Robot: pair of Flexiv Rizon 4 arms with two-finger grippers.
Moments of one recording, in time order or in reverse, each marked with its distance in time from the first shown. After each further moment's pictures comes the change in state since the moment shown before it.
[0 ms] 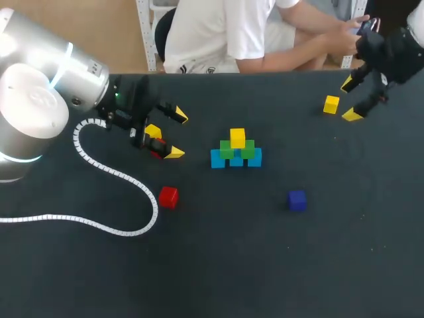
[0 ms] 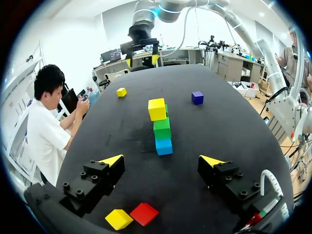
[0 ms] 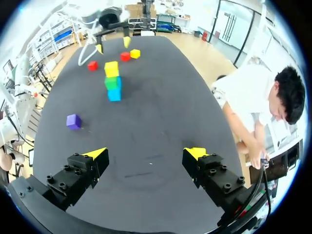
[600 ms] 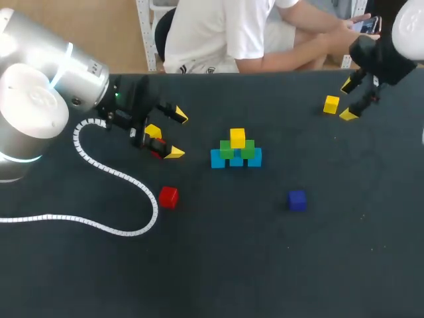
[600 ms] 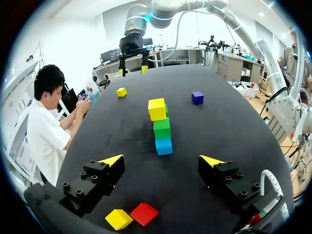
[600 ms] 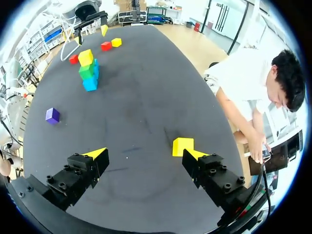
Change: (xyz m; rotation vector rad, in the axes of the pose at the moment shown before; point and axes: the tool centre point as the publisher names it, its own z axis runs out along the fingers) left arm 0.000 0.000 0.000 0.000 0.000 0.000; right arm 0.026 -0.038 0.029 0.031 0.055 0.047
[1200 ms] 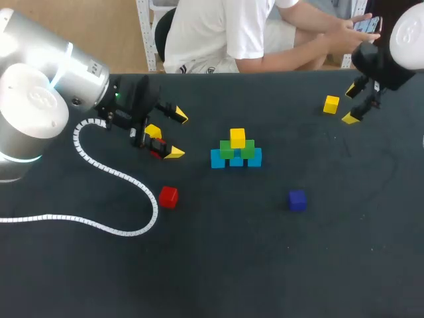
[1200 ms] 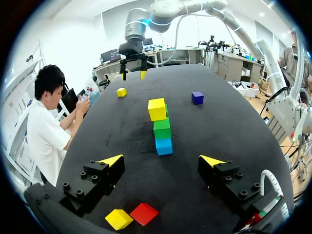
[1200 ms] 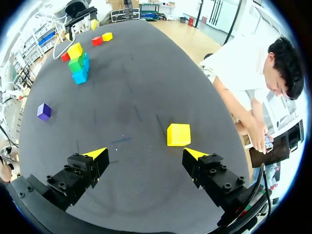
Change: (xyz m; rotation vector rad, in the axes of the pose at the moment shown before) left arm 0.000 0.000 0.000 0.000 0.000 0.000; right arm 0.017 -0.012 0.015 0.016 0.020 0.048
